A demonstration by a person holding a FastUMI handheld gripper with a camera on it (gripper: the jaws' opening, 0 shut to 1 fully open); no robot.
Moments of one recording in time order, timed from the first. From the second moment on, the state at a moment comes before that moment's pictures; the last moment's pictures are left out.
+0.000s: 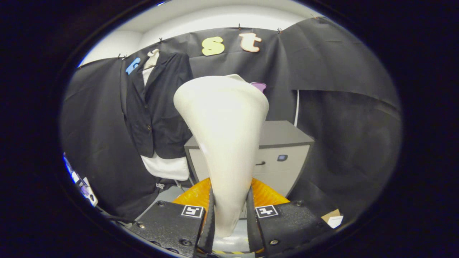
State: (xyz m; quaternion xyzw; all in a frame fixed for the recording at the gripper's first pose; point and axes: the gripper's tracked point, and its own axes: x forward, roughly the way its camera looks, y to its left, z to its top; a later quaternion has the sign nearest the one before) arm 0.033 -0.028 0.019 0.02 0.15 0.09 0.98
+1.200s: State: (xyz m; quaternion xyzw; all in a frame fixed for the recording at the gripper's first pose) arm -0.034 -0.052 -0.030 0.05 0.19 0.08 0.98
